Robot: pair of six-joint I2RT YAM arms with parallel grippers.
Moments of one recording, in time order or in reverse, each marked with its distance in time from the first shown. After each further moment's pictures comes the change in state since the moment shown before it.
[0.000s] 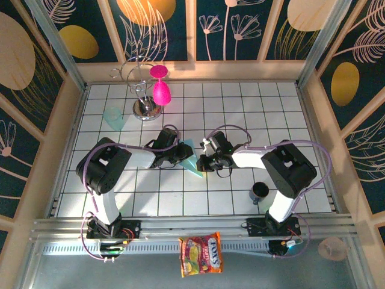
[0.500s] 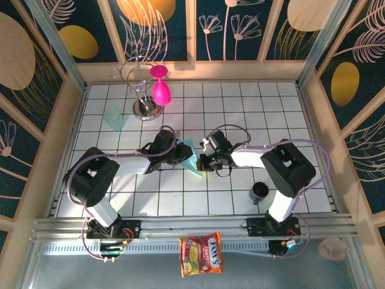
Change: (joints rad) left arm -0.050 -0.151 -0.081 0.016 -0.029 -0.023; right arm 0.000 0.011 0.021 -0.027 0.003 0.016
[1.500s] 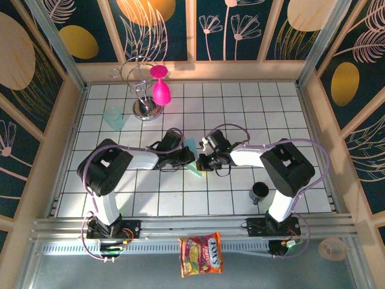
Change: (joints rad) left arm 0.006 0.158 0.105 -0.121 0.021 0.037; right arm 0.002 0.013 0.018 -0.034 0.019 -0.009
